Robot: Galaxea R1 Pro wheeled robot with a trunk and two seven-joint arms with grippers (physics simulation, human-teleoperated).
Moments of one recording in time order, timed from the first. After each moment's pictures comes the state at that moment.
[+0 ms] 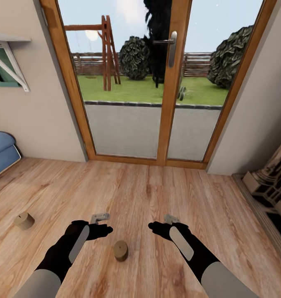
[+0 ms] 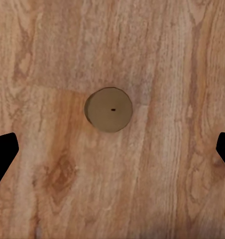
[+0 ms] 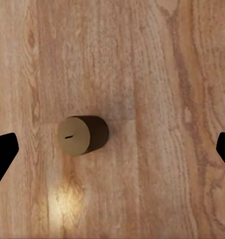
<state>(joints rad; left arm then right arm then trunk) -0.54 0.03 -0.11 -0.93 0.34 0.80 0.05 -0.61 0.05 0.41 -0.76 -0.84 0.49 -0.29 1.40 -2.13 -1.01</state>
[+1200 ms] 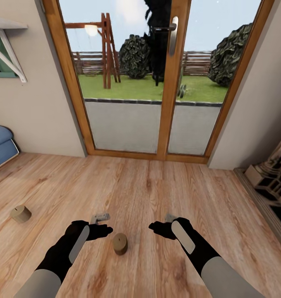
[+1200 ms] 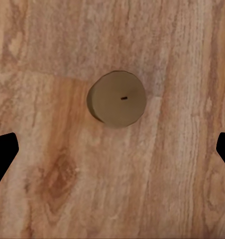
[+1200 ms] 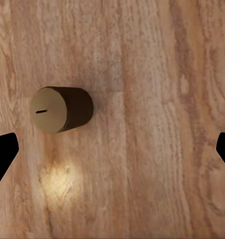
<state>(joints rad) -0.54 0.03 -0.11 -0.93 0.34 0.80 0.05 -0.64 0.05 0.35 -0.76 -0.84 0.64 -0.31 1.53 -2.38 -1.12</state>
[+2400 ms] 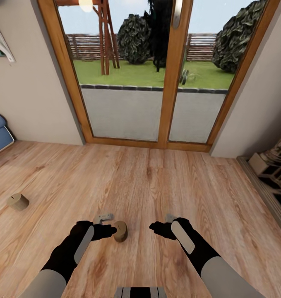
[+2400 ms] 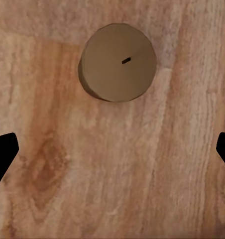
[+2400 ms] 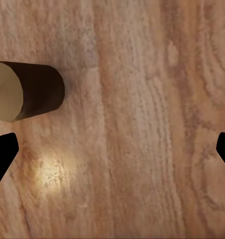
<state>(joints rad) -0.54 -0.01 -0.12 -0.93 0.32 0.79 0.06 -0.64 0.06 0.35 -0.76 -0.84 0.64 -0.33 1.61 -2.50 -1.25</state>
